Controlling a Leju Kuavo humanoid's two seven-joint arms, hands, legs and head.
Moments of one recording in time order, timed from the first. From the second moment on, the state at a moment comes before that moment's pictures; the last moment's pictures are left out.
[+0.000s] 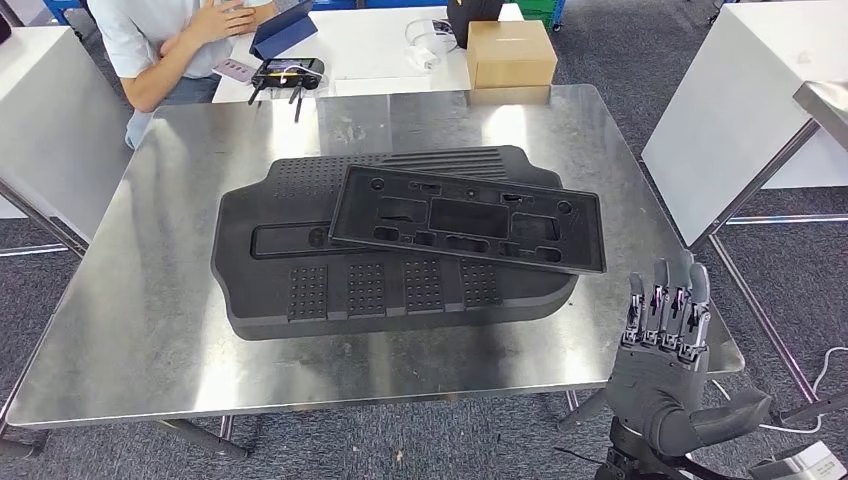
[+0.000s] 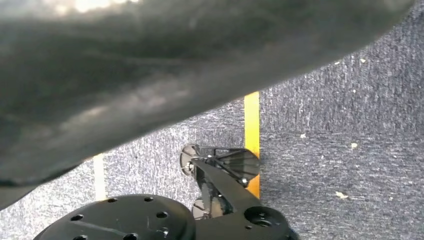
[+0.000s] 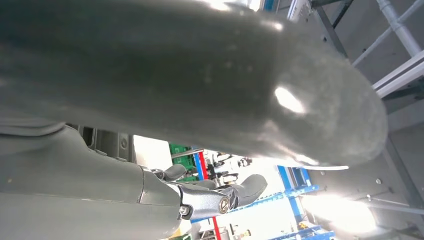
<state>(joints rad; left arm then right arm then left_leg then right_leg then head) -0.05 -0.13 1.16 -0.21 -1.05 0.17 -0.43 0.30 0.08 0.17 -2.07 -0.35 0.03 -0.48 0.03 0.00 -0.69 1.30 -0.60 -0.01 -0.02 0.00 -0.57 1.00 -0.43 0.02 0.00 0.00</state>
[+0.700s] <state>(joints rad) -0.06 -0.13 1.17 -0.21 -1.05 0.17 -0.44 0.30 0.09 0.16 -2.06 -0.35 0.02 -0.48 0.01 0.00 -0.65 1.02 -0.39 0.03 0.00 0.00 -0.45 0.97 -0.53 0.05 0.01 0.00</state>
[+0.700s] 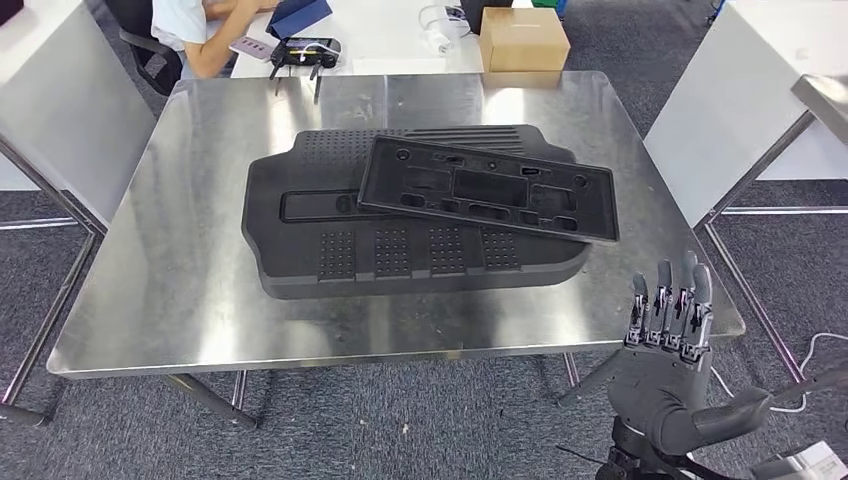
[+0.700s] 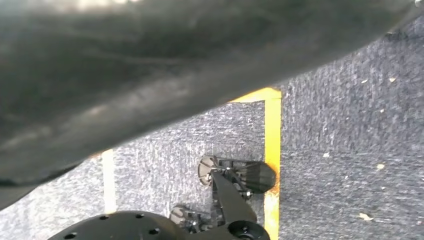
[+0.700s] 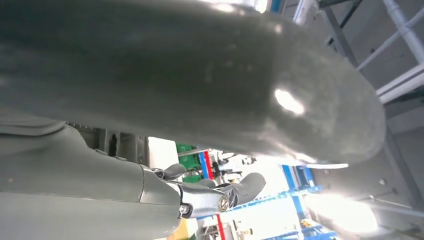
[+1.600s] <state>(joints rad) -0.06 -0.13 1.17 -0.21 -1.07 0.17 -0.44 0.33 0.09 0.11 -1.96 -0.25 -0.09 -0.40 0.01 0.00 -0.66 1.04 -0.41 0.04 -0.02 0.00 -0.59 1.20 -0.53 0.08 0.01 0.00</state>
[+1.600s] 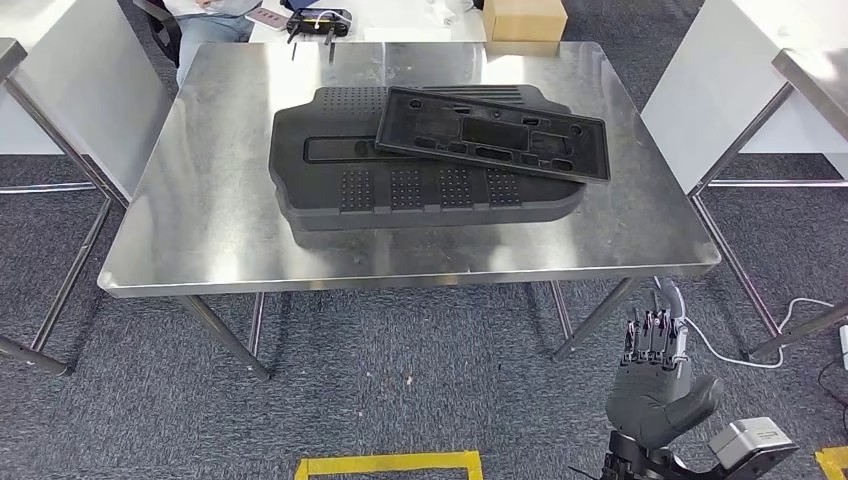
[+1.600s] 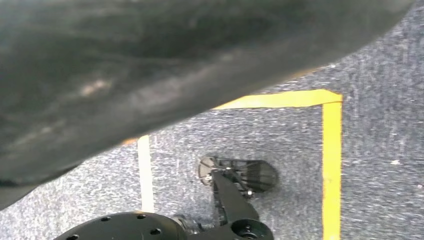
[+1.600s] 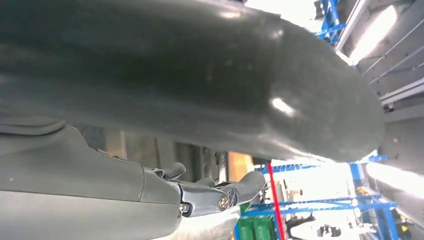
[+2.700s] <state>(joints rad) -0.06 -0.12 1.17 -0.21 -1.11 0.17 -0.44 0.31 0.11 -0.03 -1.70 -0.09 -0.20 -0.29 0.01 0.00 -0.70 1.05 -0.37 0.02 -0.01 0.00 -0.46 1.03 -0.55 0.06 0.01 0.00</state>
